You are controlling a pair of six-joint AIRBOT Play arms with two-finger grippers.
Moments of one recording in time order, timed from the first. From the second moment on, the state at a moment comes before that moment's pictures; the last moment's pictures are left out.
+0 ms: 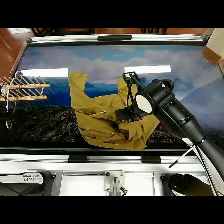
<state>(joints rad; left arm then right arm) 0.60 -1.55 1.18 1.80 -0.99 -1.25 0.73 -1.23 1.38 -1.64 1.47 2.02</state>
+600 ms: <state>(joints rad) 0.61 -1.59 1.18 1.81 -0.99 -1.24 0.73 -1.23 1.38 -1.65 1.47 2.02</state>
